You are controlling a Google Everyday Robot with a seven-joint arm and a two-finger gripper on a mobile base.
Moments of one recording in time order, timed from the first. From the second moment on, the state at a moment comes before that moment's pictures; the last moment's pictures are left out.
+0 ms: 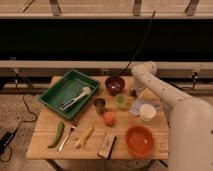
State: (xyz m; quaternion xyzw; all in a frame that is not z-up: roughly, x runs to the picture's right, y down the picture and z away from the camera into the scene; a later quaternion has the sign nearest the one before) arm 0.212 0.033 0.972 -0.23 -0.07 -0.31 0.92
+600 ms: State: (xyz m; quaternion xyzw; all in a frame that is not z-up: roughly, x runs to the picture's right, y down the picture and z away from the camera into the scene) arm 0.234 0.017 0.993 -0.22 -0.01 -0.34 0.91
